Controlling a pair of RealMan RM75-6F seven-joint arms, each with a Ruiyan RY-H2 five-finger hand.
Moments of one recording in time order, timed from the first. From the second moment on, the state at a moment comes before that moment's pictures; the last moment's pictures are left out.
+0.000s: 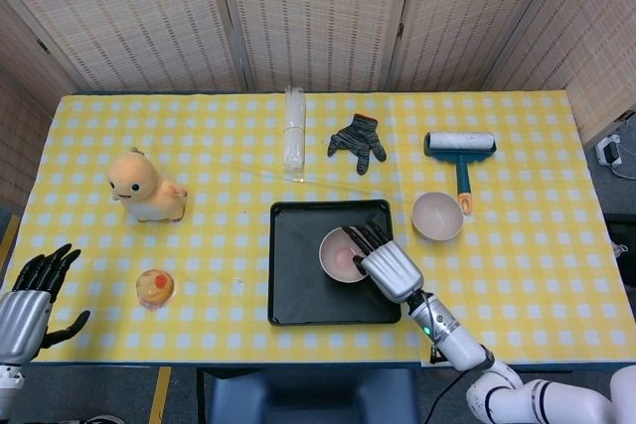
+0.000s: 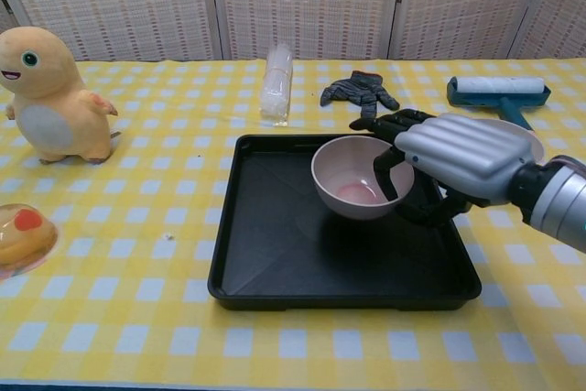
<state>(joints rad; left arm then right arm) -0.10 -1.07 0.00 -1.65 1.57 1.47 -0.03 0.55 -1.61 0.12 -1.45 -1.52 0.99 -0.41</state>
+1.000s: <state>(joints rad) -0.10 -1.07 0.01 -1.64 1.58 1.48 -0.04 0.56 -1.57 0.07 -1.44 -1.53 1.09 -0.29</state>
